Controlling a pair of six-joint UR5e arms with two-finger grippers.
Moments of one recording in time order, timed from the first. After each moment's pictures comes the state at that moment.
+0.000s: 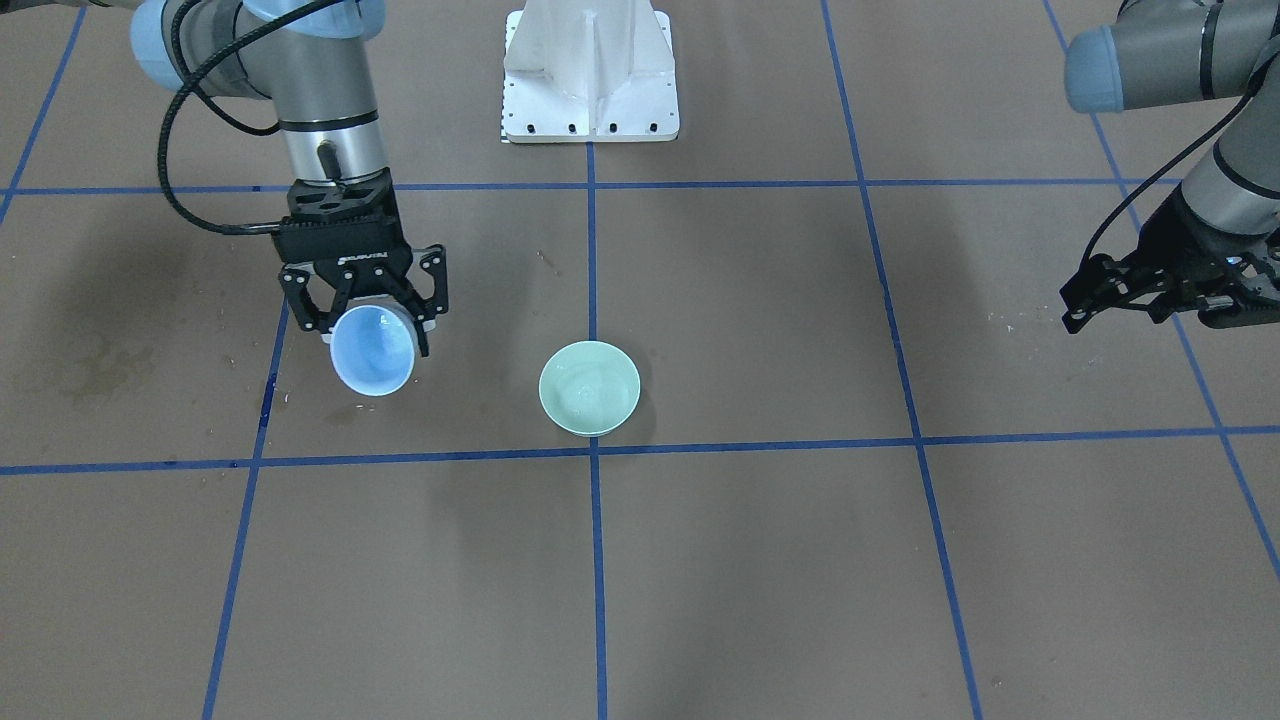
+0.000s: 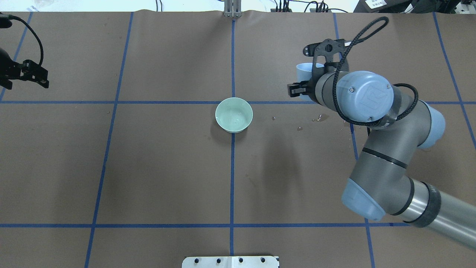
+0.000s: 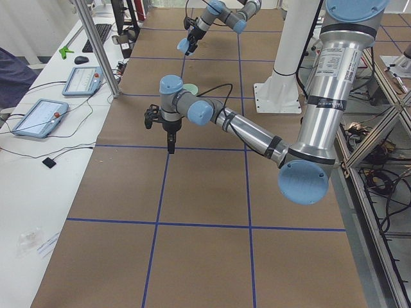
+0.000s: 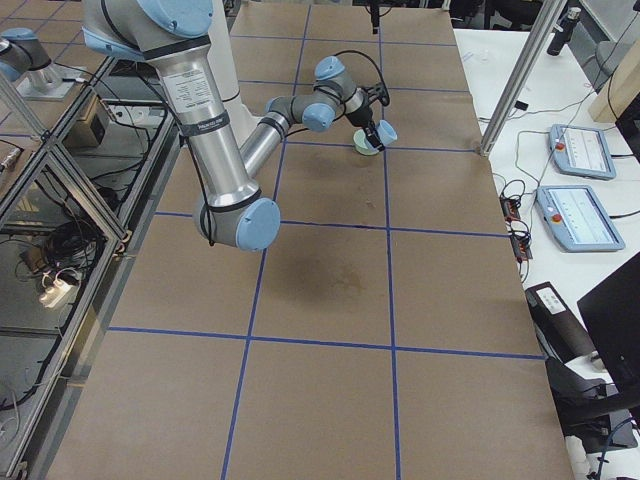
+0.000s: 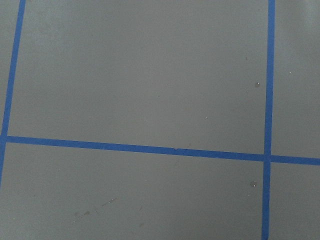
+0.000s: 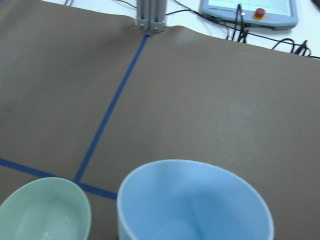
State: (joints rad) left arm -1.13 -1.76 -1.87 -1.58 -2.16 -0.71; right arm 0.62 -1.18 1.93 -1.40 1.39 1.01
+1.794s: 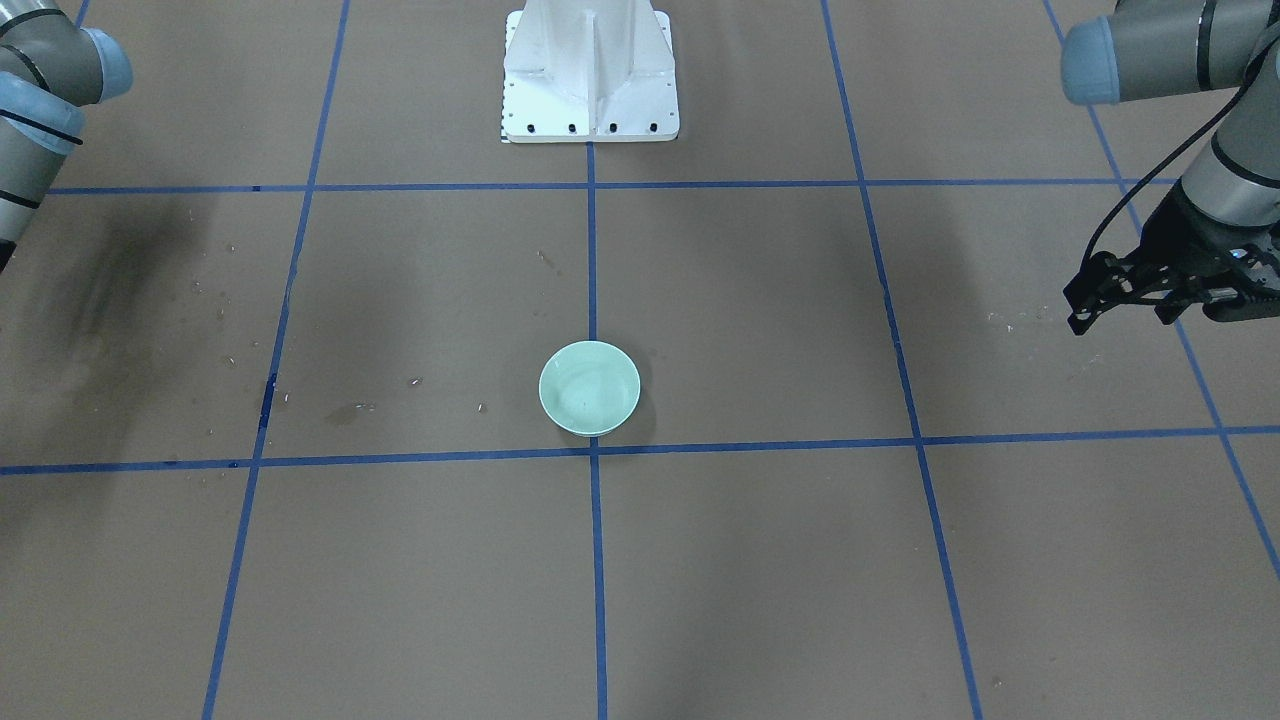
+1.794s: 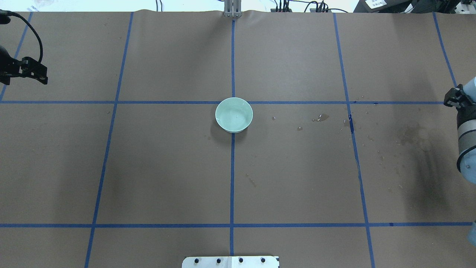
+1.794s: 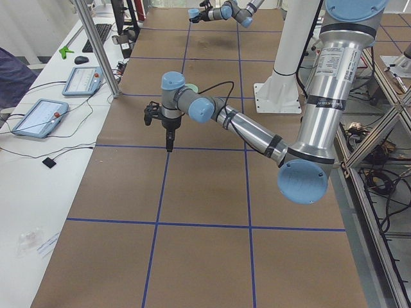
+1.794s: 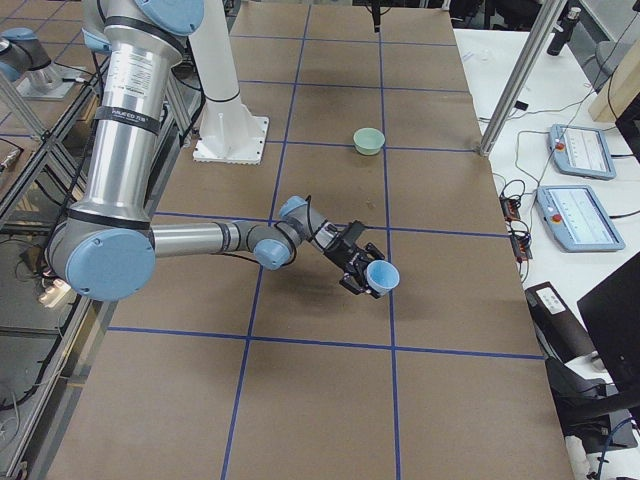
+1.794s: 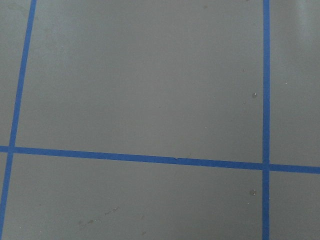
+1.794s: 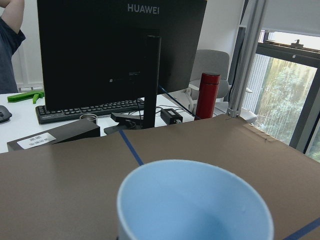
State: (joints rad) left arm -1.13 -1.76 -1.89 -1.58 -2.11 -0.71; right arm 0.65 -1.80 1.72 -0.88 0.79 1.56
